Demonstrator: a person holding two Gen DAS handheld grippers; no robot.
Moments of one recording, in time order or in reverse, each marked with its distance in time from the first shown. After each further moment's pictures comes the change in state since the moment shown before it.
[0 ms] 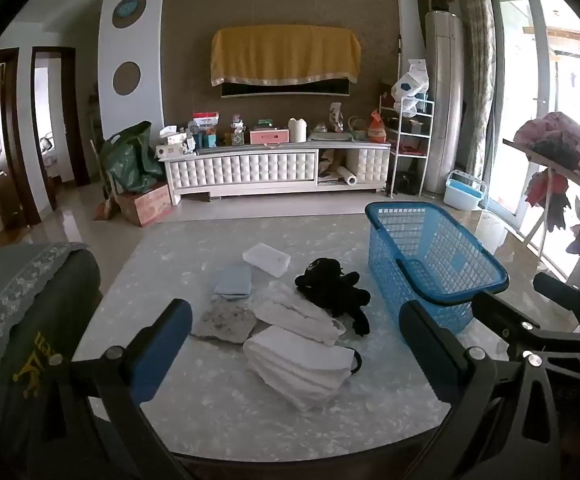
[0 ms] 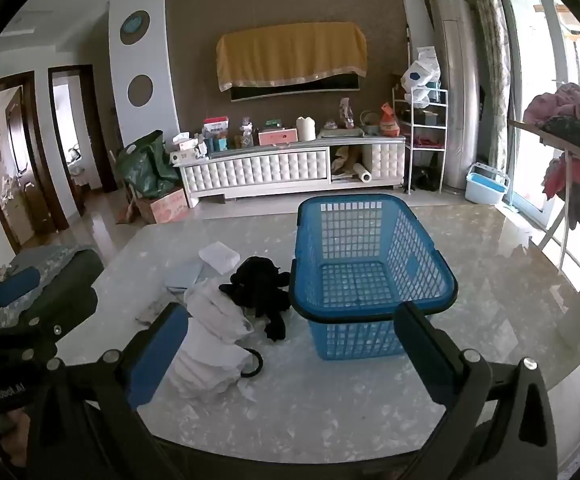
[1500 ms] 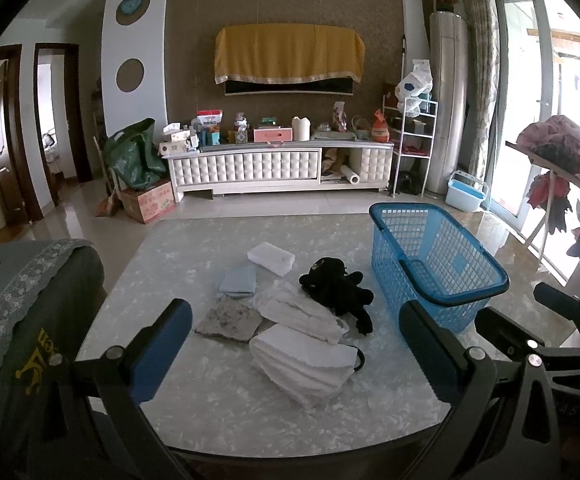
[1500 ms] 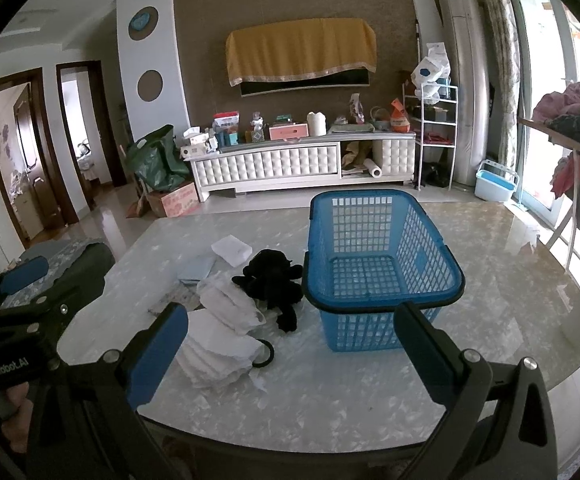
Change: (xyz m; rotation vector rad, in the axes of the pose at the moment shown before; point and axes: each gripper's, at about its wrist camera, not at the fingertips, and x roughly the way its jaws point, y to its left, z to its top) left arm -0.008 0.002 0.006 -0.018 0.015 0.003; right arm -0.007 0.004 -0.005 -0.005 0.018 0.035
